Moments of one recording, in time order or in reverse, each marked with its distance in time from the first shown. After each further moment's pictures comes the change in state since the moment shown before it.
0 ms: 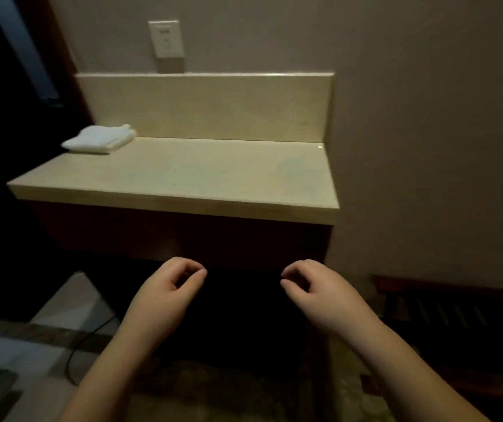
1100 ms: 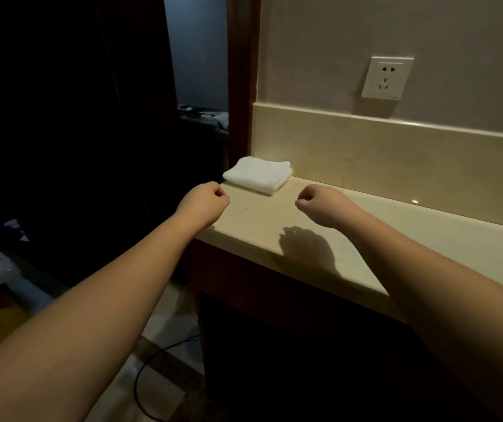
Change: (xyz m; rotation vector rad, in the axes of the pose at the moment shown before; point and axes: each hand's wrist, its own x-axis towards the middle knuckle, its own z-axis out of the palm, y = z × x) left_hand 0.311 -0.208 -0.313 0.315 0.362 -0.162; right_hand 0.432 -0.294 0.120 -0.263 0.036 -0.140
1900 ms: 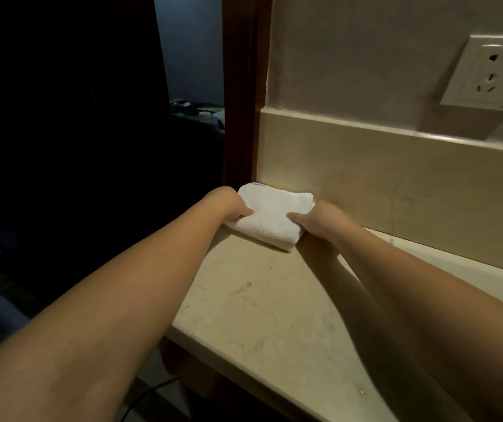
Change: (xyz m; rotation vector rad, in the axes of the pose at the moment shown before) left_hand 0.243 0.007 0.083 0.274 -0.351 -0.206; right_hand 0.231 0.022 0.061 0.091 -0.057 0.281
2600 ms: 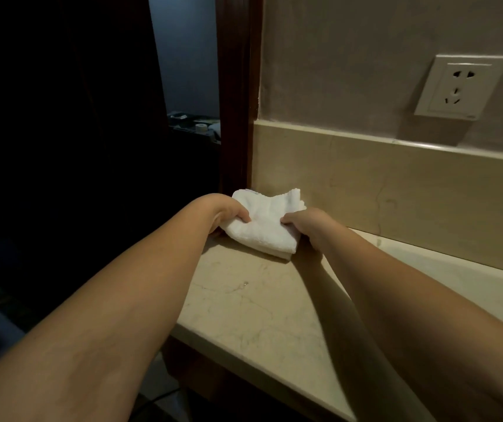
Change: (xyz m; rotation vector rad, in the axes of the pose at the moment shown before) left_hand -0.029 -0.003 -0.009 -0.590 -0.189 -0.153; right_hand -0.028 -0.018 -0.010 0.578 -0.174 0.233
